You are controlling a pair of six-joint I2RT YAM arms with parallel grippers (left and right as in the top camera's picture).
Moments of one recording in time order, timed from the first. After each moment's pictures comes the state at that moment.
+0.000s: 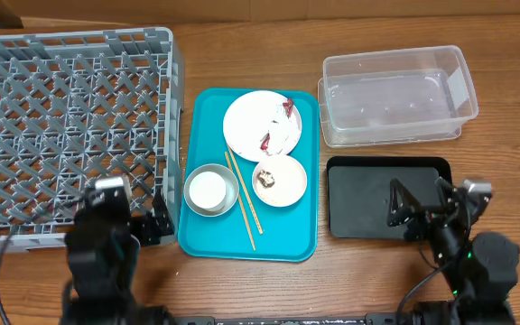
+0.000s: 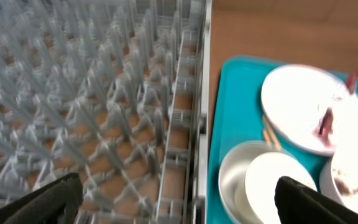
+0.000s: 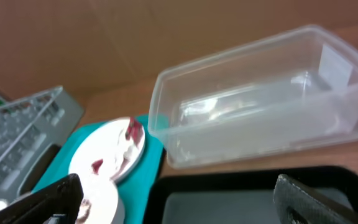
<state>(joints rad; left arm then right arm) 0.11 0.50 0.63 -0.68 0.01 -0.08 -0.01 0.32 0.43 -0.40 -0.23 0.30</state>
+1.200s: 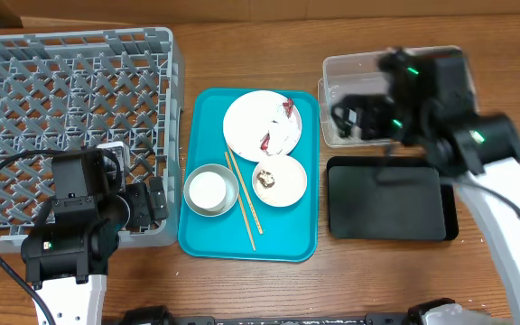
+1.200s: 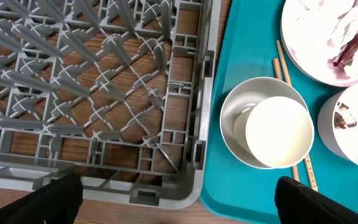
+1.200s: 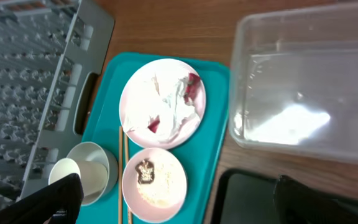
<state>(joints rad) 0.11 0.97 1.07 -1.13 0.01 -0.08 0.30 1.44 1.53 -0.94 -0.22 0.26</state>
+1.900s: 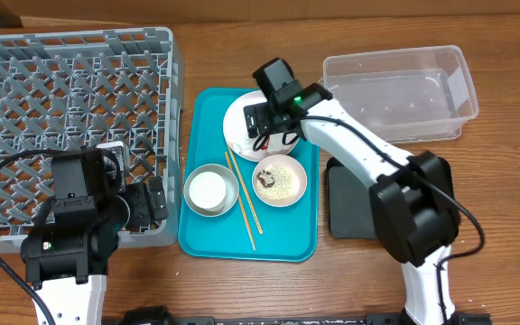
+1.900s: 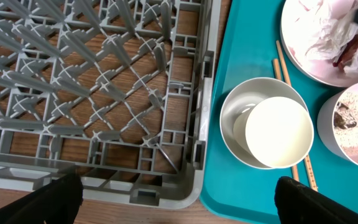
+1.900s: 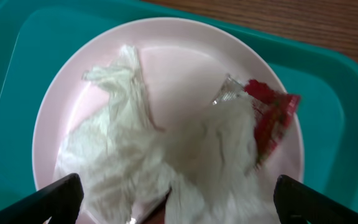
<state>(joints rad) 0.11 0.97 1.07 -1.13 0.01 -0.08 0.58 2.15 1.72 -0.67 0.06 0.37</state>
